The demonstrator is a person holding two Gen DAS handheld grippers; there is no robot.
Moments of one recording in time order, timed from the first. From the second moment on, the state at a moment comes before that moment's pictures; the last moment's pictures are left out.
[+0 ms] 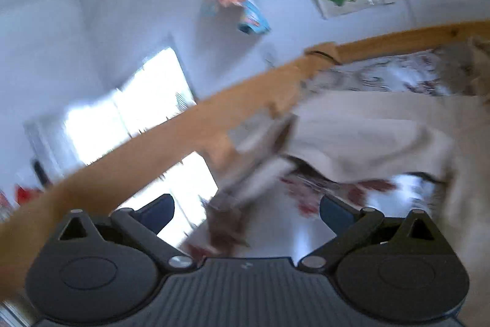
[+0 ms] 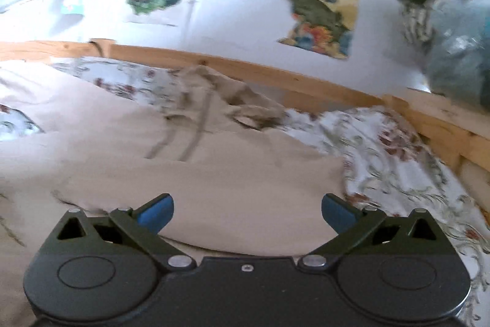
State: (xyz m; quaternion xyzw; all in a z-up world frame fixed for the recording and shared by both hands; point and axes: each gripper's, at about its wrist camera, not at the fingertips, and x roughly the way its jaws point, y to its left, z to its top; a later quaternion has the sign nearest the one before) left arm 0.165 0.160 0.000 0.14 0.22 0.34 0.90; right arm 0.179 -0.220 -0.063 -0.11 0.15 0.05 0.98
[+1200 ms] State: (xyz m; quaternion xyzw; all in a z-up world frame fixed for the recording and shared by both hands) left arm 0.218 0.085 0.246 0.00 0.11 -0.01 0.99; right arm 0.178 -0.211 -0.065 -0.04 0.16 0.08 0.98
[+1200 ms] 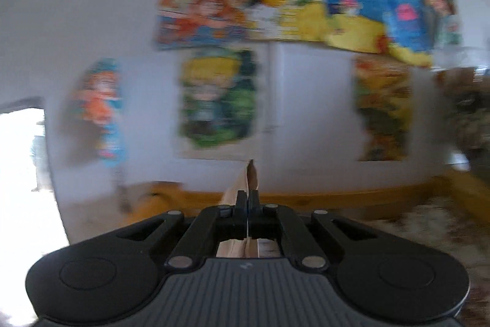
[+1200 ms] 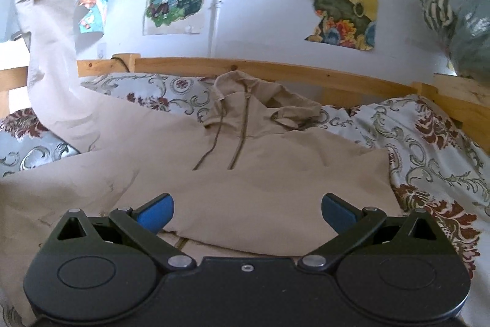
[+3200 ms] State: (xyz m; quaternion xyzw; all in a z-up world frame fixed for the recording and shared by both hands) left arm 0.300 0.057 -0.080 0.25 0.30 -0.01 0.92; right arm 0.285 -0.234 -0.091 0.03 0.27 0.05 0.96
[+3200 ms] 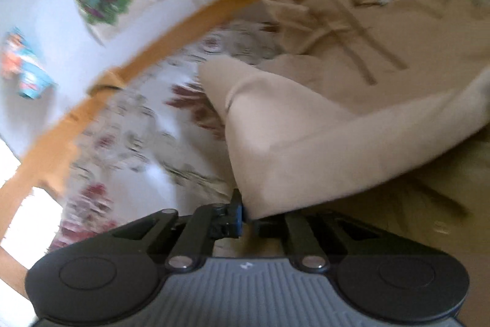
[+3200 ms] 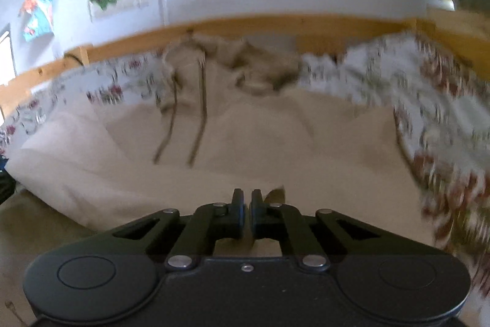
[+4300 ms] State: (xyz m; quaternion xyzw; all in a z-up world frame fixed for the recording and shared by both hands) left arm 0.352 0.150 -0.071 -0.07 0.38 -0.09 0.92; right arm 0.506 -0.023 -0.028 0.08 0.29 0.38 0.88
